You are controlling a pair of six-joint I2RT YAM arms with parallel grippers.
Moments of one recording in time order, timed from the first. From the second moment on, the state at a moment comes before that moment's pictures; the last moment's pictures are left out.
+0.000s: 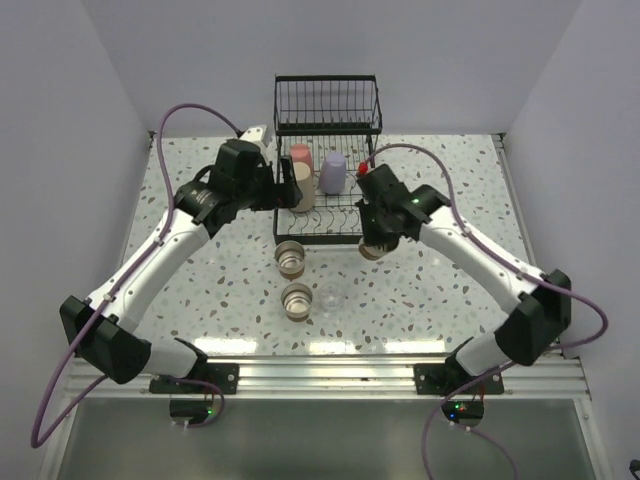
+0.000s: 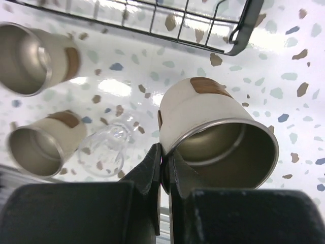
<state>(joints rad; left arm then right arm) -0.52 1.37 1.41 -0.66 -0.06 -0.49 0.68 1.55 1.41 -0.94 0.15 0.43</state>
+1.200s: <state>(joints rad) -0.32 1.15 0.82 0.37 0.83 -1.08 0.39 1.02 0.94 0.02 -0.70 1.29</state>
